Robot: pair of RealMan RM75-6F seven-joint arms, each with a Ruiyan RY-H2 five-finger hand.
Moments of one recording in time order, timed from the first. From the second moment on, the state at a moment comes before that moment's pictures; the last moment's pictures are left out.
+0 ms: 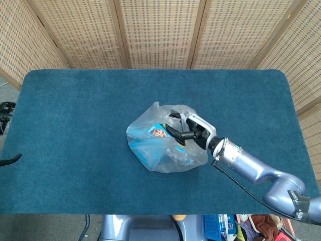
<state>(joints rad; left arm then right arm) -0.22 -1.08 -0.10 -1.51 1.21 1.36 -0.23 0.94 -0.85 0.42 -1.96 -1.15 0.47 1.57</state>
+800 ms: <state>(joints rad) -0.21 -1.08 -0.13 -1.49 1.23 1.30 -0.27 1.10 -0.69 0.56 -1.98 -0.75 0.32 1.27</state>
